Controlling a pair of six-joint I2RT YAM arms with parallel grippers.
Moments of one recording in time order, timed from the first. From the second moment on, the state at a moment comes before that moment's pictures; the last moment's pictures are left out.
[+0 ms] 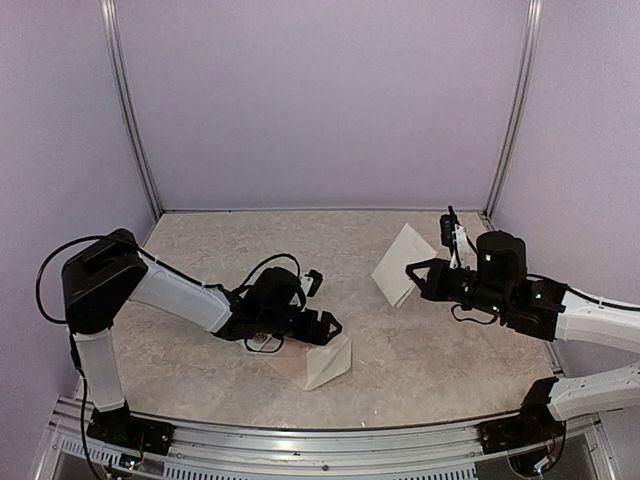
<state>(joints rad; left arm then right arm) -0.92 1.94 0.95 0.32 0.10 -0.49 0.78 0.99 0.63 0.06 0.08 0.60</state>
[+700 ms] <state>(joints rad) -0.97 1.56 0.74 0.11 -0.07 -0.70 0.76 1.26 0.72 -0.03 -0.51 0.70</state>
